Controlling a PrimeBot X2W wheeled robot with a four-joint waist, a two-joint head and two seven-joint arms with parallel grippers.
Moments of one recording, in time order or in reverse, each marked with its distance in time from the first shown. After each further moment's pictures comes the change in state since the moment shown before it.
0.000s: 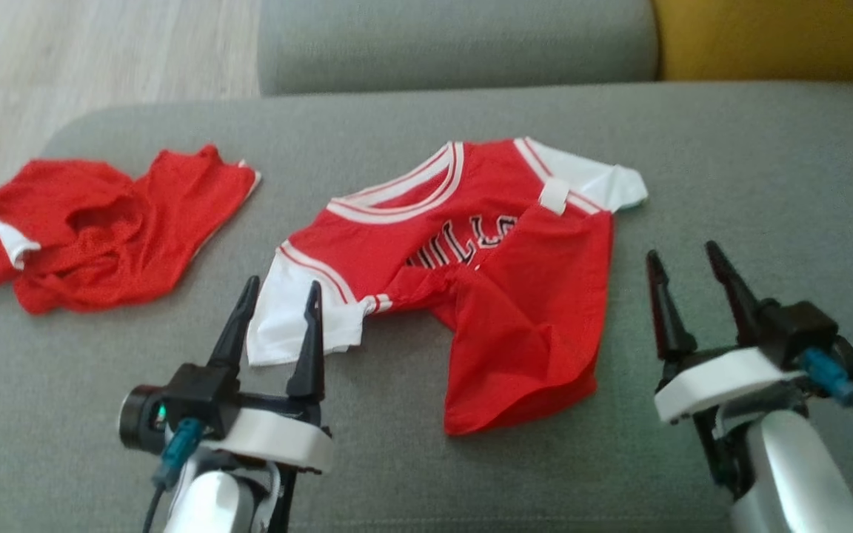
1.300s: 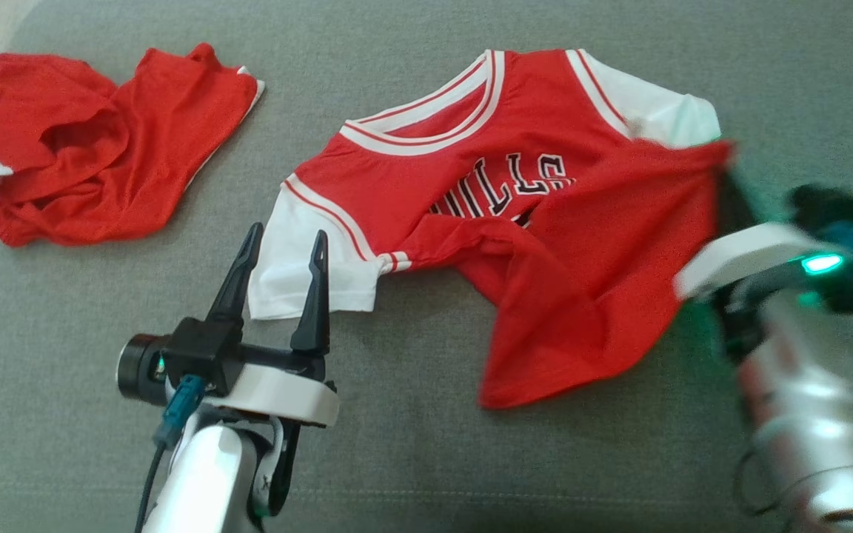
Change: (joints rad) left arm -0.108 -0.001 -0.016 0.011 0.010 0.007 0.000; right arm -0.520 -0.021 -0.135 0.744 0.092 0.000 -0.124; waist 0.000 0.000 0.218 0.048
